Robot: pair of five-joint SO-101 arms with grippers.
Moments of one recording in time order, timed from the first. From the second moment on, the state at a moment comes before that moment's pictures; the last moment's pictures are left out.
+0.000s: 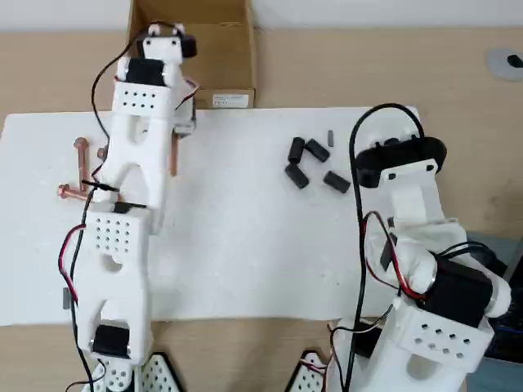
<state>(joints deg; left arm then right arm) 5.8 46.3 -65.7 100.0 -1.8 15.8 -58.2 27.4 99.8 20.0</state>
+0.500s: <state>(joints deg) 13.2 6.3 -38.1 100.2 -0.4 15.8 -72.1 26.9 97.2 18.9</state>
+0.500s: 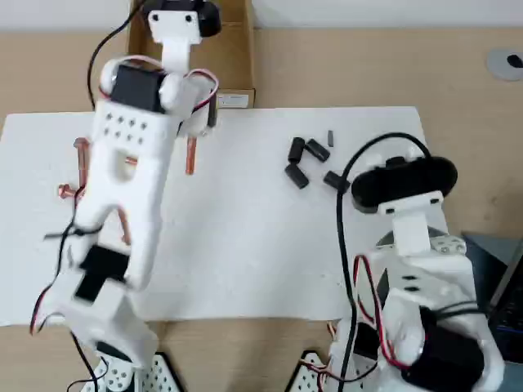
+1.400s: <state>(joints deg) 13.2 -79.0 45.7 69.2 9.8 -12.7 -93.7 57.9 79.4 -6.2</state>
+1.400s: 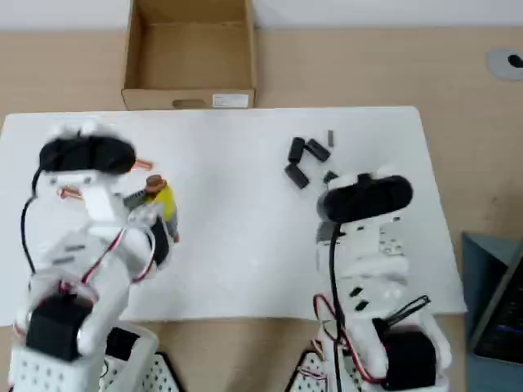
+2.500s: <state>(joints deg) 29.1 -104.4 58.5 59.2 29.0 -50.5 -103.6 70.2 74.9 -6.2</state>
